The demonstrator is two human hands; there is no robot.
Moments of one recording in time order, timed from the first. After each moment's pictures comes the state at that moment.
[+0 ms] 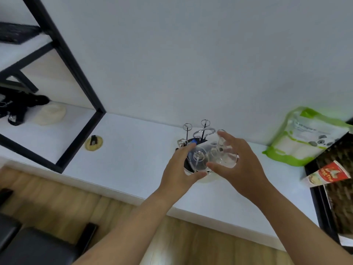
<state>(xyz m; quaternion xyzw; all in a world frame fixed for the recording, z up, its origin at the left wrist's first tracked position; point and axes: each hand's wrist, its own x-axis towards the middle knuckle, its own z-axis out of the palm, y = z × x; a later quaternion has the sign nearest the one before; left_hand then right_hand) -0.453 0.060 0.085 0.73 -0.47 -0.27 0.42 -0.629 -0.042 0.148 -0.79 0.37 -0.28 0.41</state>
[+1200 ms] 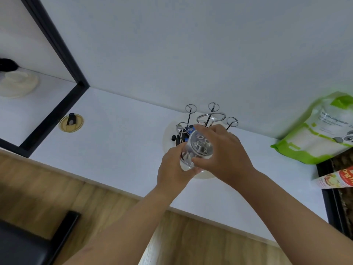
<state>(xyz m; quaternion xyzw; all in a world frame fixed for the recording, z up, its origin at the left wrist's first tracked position) -0.444 0.035 -0.023 0.77 -0.41 -0.22 0.43 -0.565 -0.067 0.090 -0.90 0.37 -0.08 0.21</state>
